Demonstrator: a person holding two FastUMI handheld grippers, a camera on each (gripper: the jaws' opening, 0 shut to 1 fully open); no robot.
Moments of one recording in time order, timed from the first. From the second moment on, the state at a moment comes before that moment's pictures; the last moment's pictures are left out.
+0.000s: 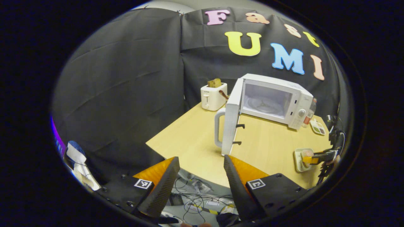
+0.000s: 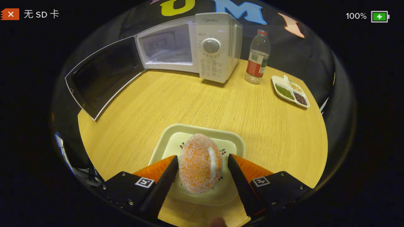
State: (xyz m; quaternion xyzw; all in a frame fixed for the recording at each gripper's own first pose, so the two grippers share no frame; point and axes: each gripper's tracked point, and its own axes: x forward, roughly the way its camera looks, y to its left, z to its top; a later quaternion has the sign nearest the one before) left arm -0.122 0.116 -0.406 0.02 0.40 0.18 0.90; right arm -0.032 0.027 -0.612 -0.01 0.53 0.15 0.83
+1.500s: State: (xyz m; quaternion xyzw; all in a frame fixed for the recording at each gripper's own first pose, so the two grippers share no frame) left arm -0.060 0.169 -0.338 0.07 0.28 -0.01 0.96; right arm 0.035 0.124 -0.470 0.15 0.42 0.00 0.89
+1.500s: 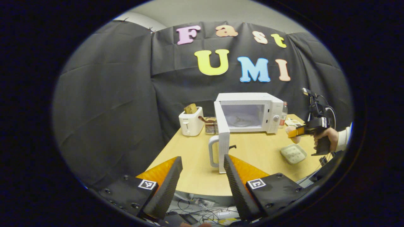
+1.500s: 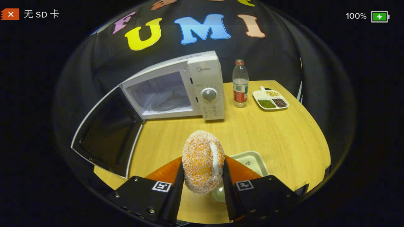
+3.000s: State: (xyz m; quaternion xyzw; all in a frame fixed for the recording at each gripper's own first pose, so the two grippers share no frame) left arm -0.038 0.181 -0.351 0.08 0.40 0.10 0.91; right arm 0.296 0.277 -0.575 0.32 0.33 -0.05 0.89
